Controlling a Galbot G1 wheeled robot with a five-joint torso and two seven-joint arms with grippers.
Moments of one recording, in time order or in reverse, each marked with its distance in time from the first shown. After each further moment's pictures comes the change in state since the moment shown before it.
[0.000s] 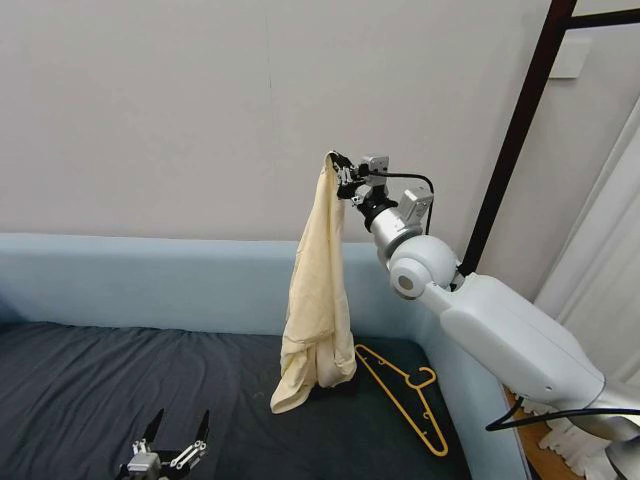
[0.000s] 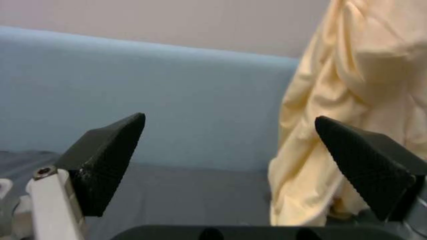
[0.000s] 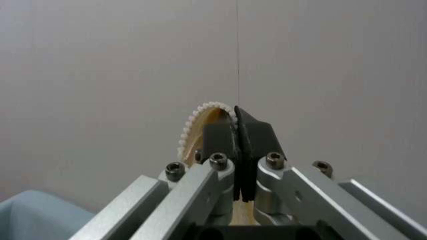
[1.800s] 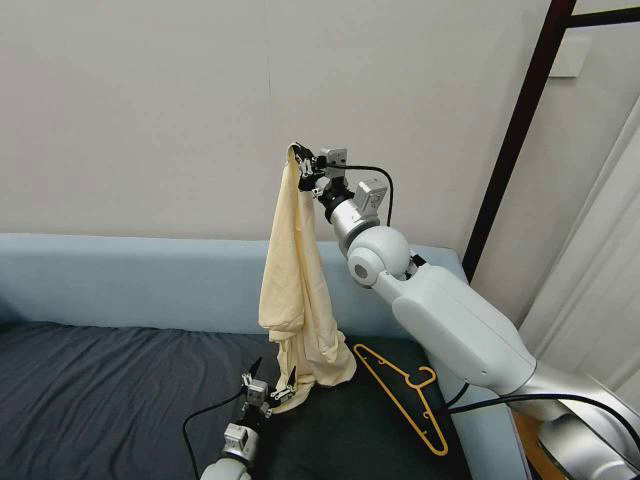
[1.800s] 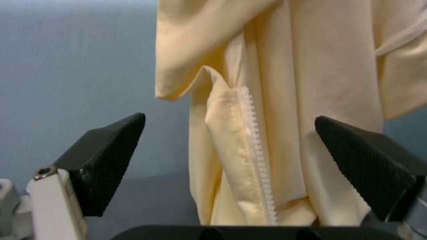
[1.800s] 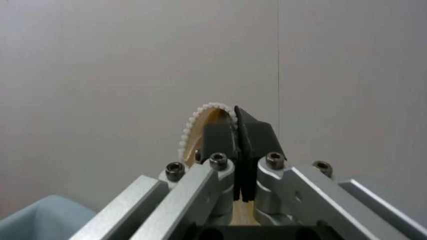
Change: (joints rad) left arm -0.646 -0.135 0.358 0.587 0.250 0.058 -0.139; right arm 0.015 0.193 0.011 -0.124 -0.113 -0.013 -0.048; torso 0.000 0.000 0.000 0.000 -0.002
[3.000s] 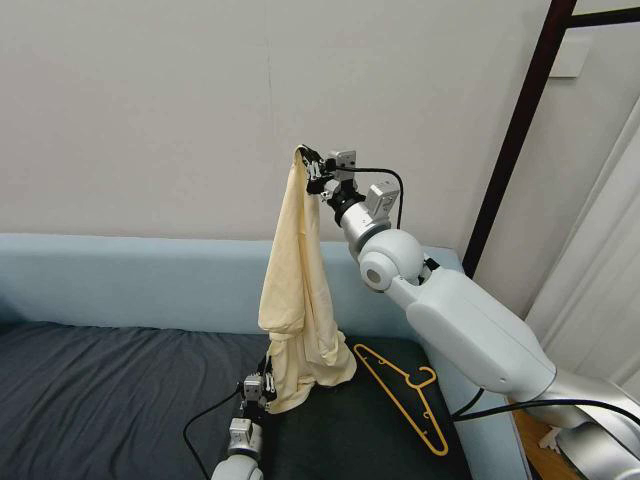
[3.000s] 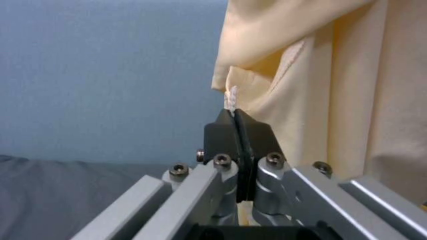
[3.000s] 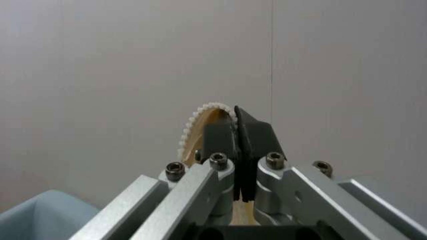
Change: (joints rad) left arm 0.015 -0.036 -0.041 -0.032 -0.022 0.042 -0.119; right arm -0.014 -0.075 -0.003 0.069 0.026 -0.008 0.008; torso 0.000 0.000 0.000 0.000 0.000
